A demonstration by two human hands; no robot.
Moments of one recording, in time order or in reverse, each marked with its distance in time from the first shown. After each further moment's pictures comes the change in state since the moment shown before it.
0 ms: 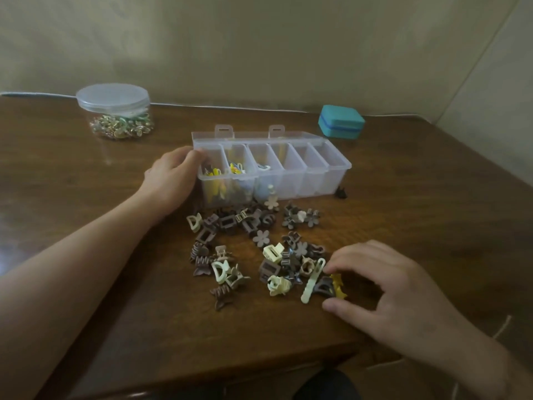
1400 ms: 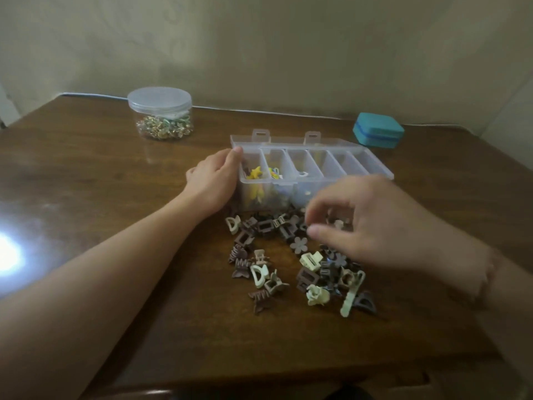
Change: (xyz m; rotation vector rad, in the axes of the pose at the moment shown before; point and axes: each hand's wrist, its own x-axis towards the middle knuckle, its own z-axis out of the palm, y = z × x) left_hand 0.003 -0.004 0.003 0.020 0.041 0.006; right_hand 0.109 -0.037 -0.022 -0.041 -0.124 -0.159
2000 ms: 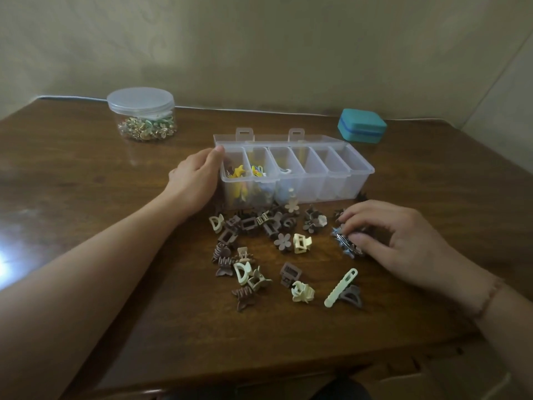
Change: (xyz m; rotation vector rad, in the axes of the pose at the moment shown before) left_hand 0.003 -0.007 -0.001 -0.058 -0.022 0.022; right_hand -0.057 0.067 0.023 0.107 0.123 0.157
